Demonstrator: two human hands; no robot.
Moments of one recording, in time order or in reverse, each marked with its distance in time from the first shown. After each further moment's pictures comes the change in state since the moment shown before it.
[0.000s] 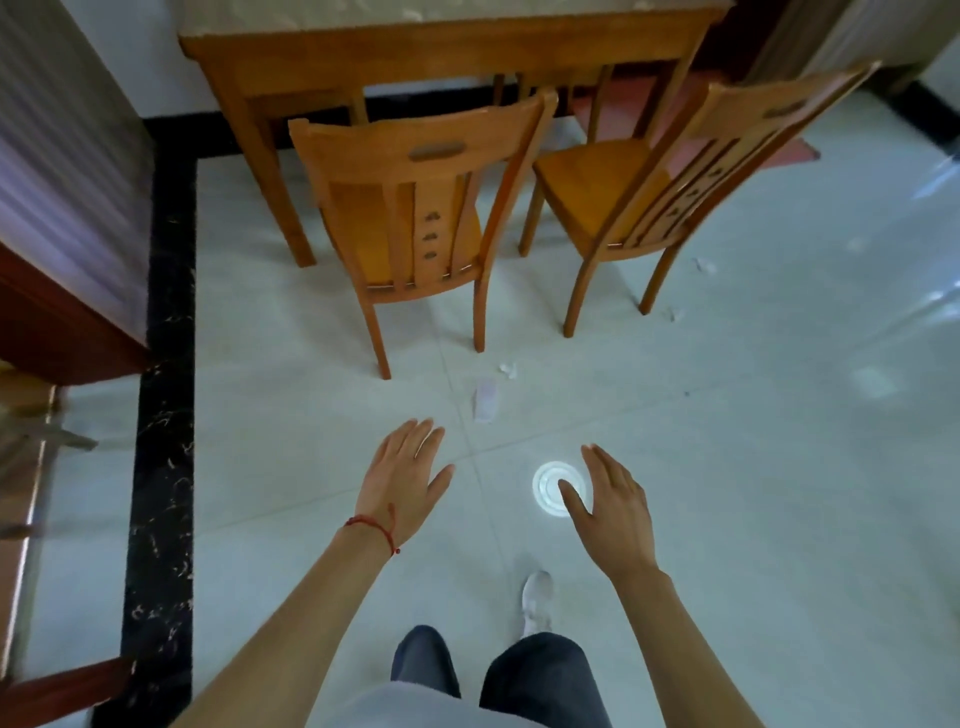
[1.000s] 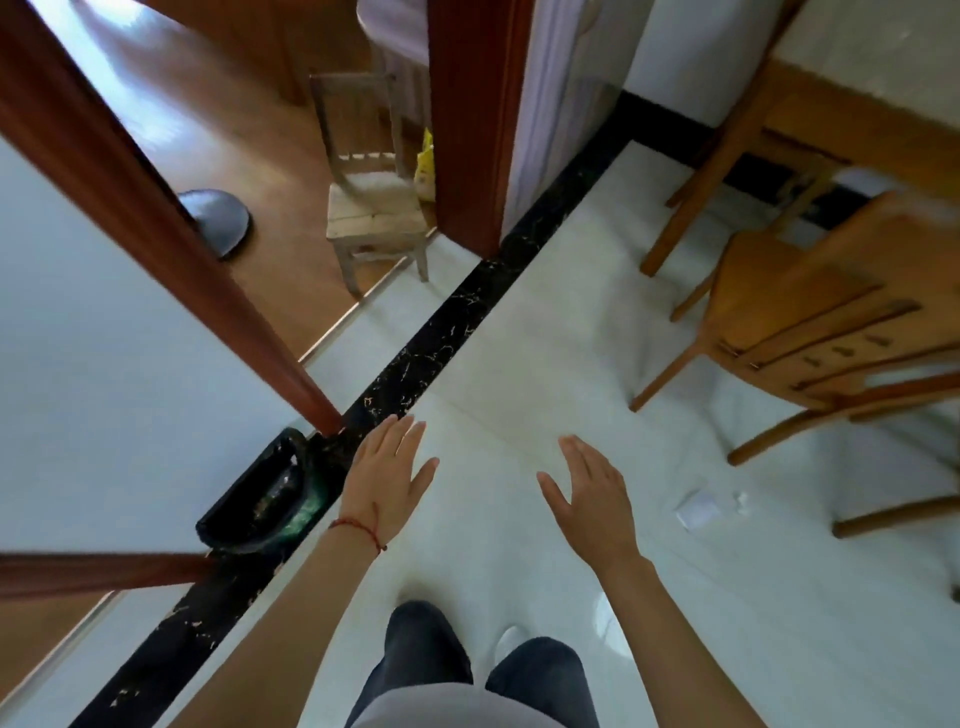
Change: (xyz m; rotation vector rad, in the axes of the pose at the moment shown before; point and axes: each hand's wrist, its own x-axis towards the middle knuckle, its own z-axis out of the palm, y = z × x) left_hand -0.281 -0.196 -0.021 -0.125 0.341 -0.878; right_hand -0.059 -0.288 0.142 -0.178 -0.342 -0.905
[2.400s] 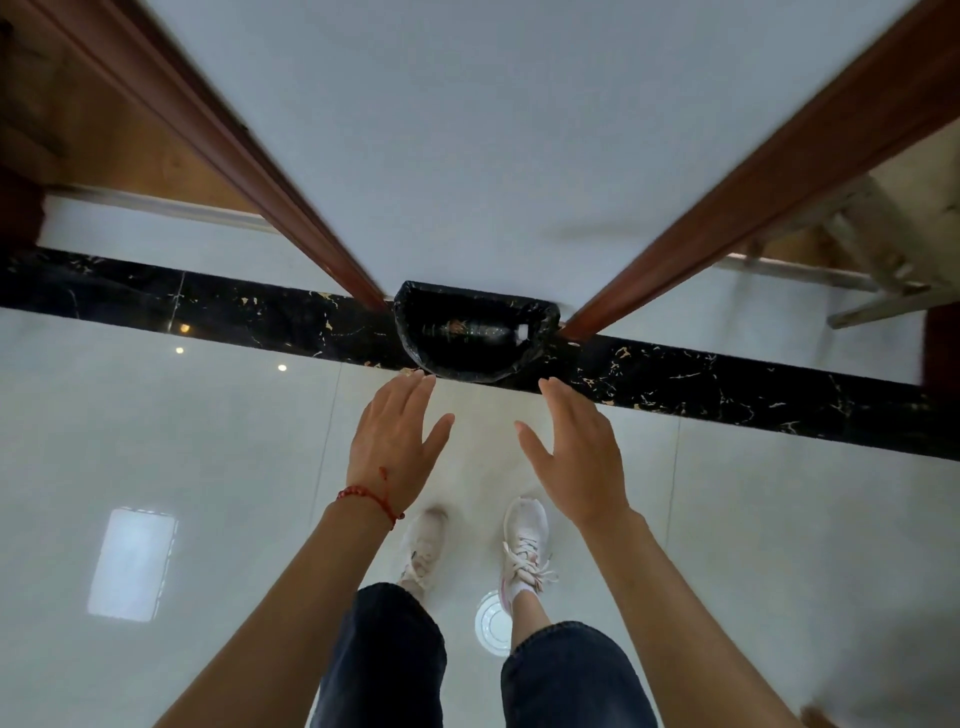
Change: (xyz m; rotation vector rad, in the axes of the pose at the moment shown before) left_hand -0.038 -0.270 0.167 -0.377 0.323 -1.115; right_hand 0.185 -0.241 0.334 -0.147 -0.568 -0.975
